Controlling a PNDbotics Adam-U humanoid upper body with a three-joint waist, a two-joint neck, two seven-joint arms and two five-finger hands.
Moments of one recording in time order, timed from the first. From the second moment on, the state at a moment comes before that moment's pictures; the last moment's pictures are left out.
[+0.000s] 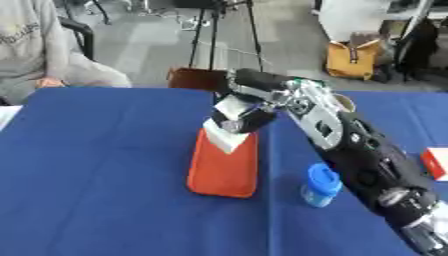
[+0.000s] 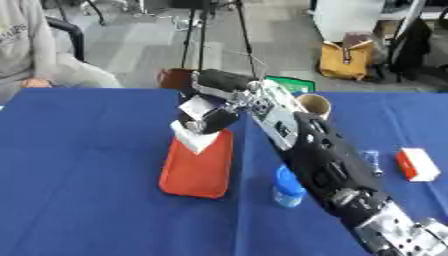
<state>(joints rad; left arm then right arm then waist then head) -0.33 0.46 0.23 -1.99 0.04 -0.25 0.21 -0.93 -0.32 0.31 -1.07 0.69 -0.42 0.38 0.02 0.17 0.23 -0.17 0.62</state>
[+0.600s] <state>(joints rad) -0.33 0.45 0.23 -1.99 0.04 -0.25 0.21 -0.92 -0.23 0.28 -0.83 0.86 -0.50 0.26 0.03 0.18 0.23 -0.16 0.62</state>
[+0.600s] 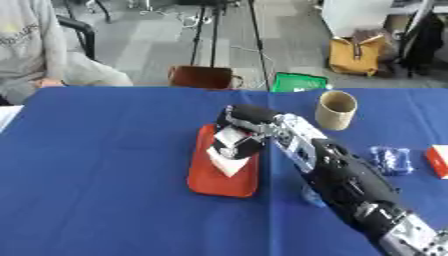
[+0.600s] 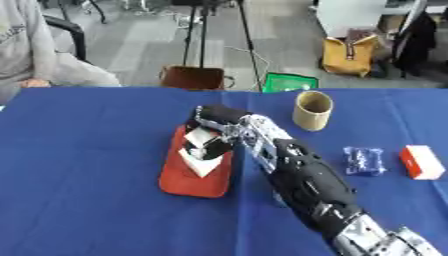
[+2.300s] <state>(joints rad) -0.31 0.44 0.22 -1.99 0.05 -0.24 0.19 -0.89 -0.25 0.29 -1.27 0.72 -0.52 0.02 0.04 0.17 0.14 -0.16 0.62</state>
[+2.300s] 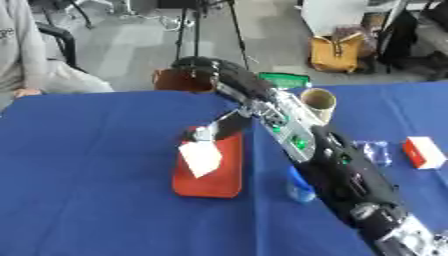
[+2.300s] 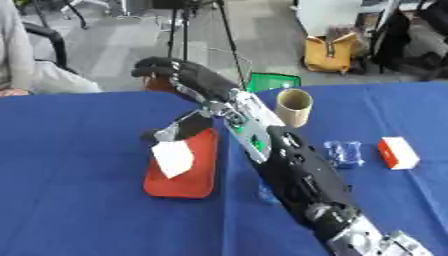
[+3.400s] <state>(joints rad) -0.27 0.42 0.24 -1.99 0.03 -0.22 0.20 -0.57 -0.57 0.18 -1.58 0.39 -0.29 0.10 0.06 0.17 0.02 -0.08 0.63</state>
